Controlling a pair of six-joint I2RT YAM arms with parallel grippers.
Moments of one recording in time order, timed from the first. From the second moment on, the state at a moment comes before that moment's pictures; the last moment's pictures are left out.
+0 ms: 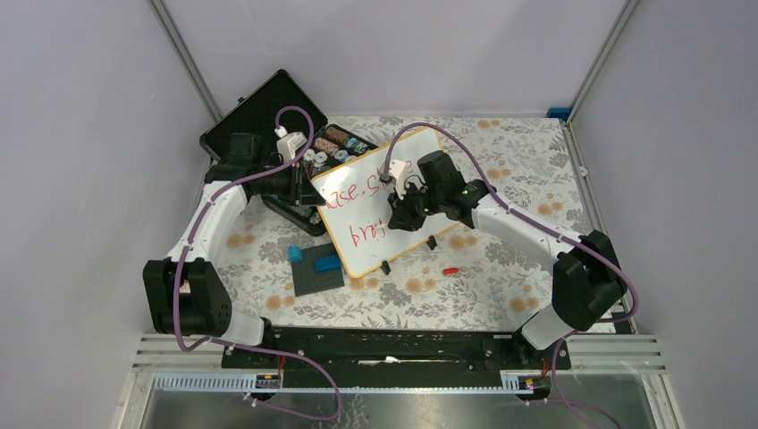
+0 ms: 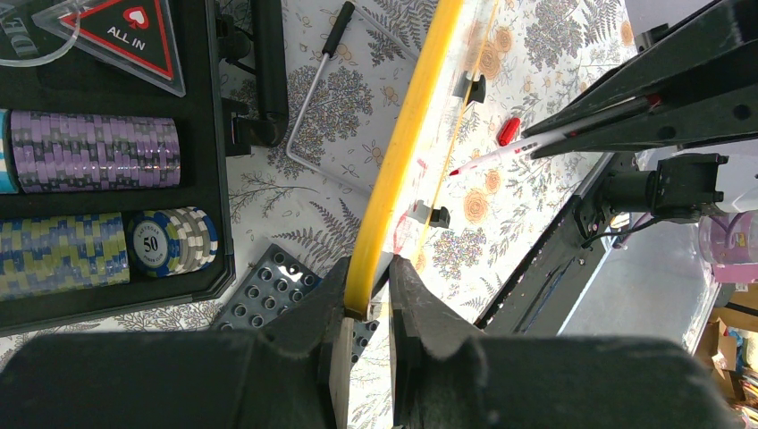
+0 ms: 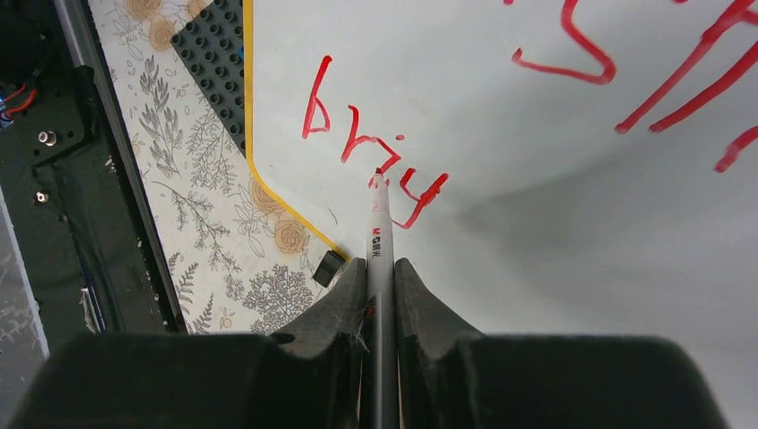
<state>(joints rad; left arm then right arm) -0.03 1.44 1.20 -0.72 0.84 0.08 0.66 1.57 1.17 -0.38 -0.52 -0.23</state>
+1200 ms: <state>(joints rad) -0.03 1.44 1.20 -0.72 0.84 0.08 0.62 1.57 1.20 -0.39 -0.49 -0.24</state>
